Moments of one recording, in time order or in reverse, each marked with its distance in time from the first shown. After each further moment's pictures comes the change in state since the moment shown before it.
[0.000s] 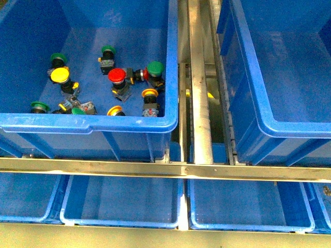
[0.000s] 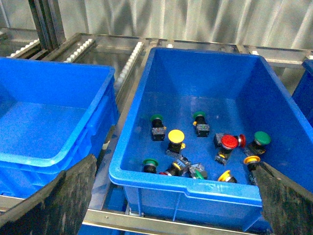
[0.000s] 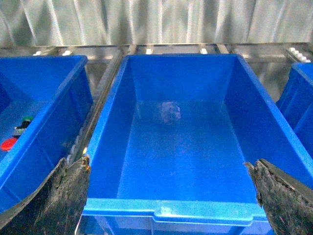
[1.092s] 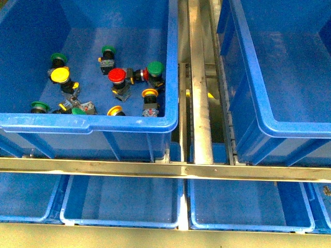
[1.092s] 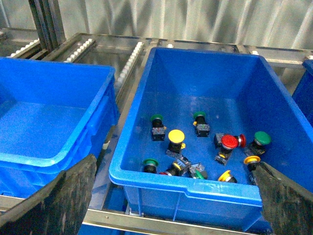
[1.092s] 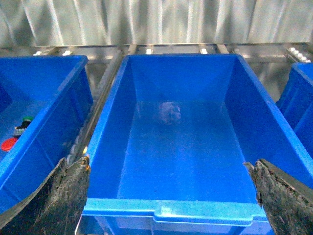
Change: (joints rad) left arm 0.000 0.000 0.000 0.000 0.000 0.000; right arm 0.000 0.000 0.000 0.000 0.000 0.000
